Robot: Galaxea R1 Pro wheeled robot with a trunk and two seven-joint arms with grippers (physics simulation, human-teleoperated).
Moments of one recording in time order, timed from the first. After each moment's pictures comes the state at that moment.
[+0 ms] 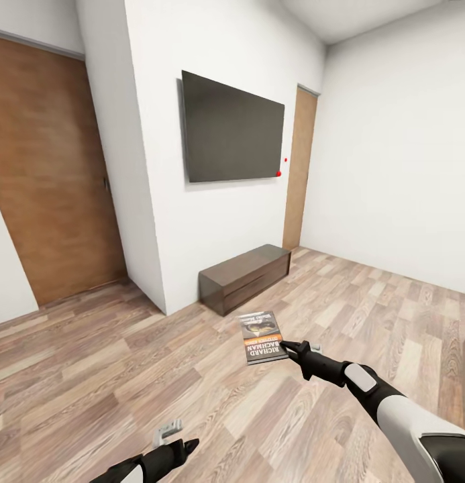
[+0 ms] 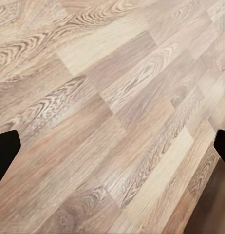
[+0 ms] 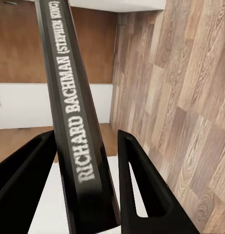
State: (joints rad) left arm -0.55 -0.03 0.29 -0.06 0.06 0.03 -0.42; right arm -0.81 -0.14 0.04 -0.20 -0.98 0.71 0.60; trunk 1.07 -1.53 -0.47
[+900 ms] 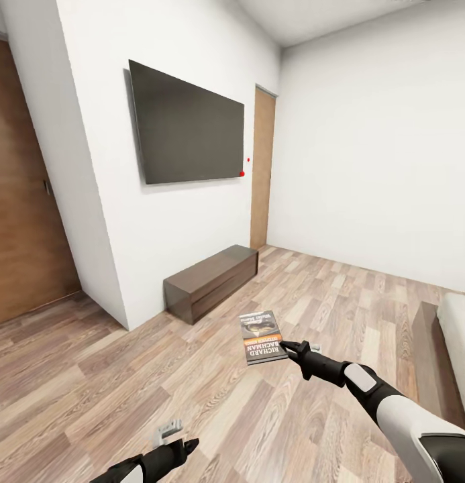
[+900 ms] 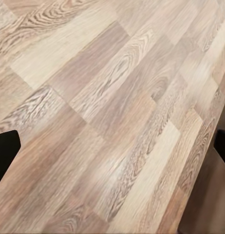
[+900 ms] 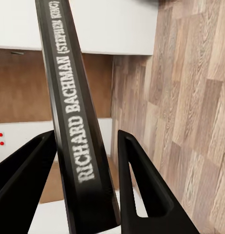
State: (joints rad) left arm -0.55 -0.03 0.29 -0.06 0.06 0.03 -0.42; right arm -0.81 -0.14 0.04 -0.20 -0.98 0.71 0.60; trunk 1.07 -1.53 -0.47
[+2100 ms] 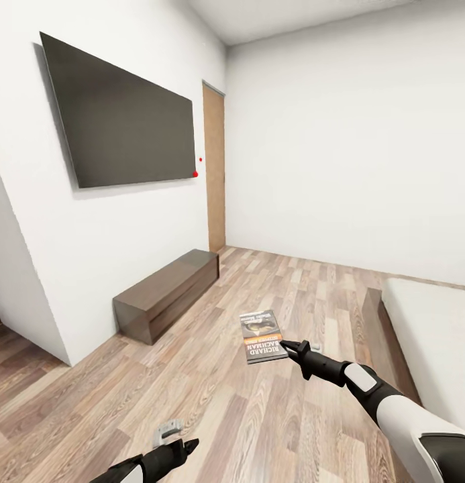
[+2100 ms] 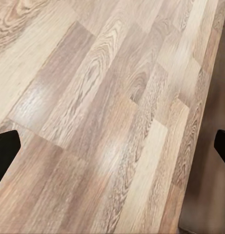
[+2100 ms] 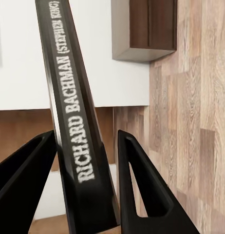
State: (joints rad) left arm -0.55 -0.03 0.29 -0.06 0.06 0.03 -0.42; right arm -0.81 -0.14 0.03 -0.20 -0.98 0.71 0.60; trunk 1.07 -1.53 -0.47
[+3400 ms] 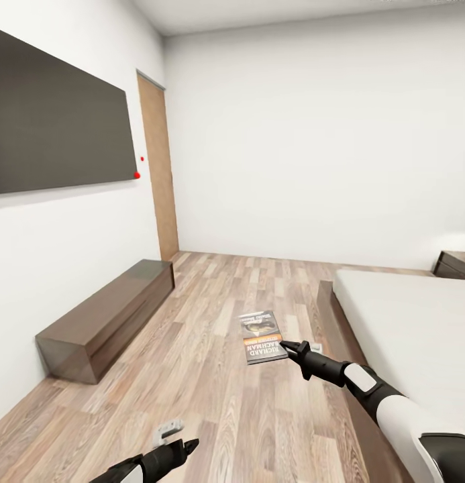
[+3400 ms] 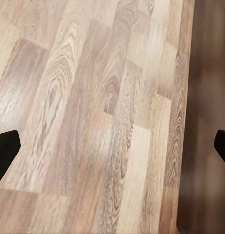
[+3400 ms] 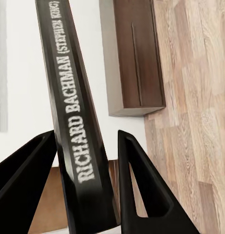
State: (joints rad) left arm -0.55 -0.03 0.29 -0.06 0.05 0.03 -0.42; right arm -0.81 -0.14 0.04 -0.20 -0.98 0.71 0.60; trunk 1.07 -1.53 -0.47
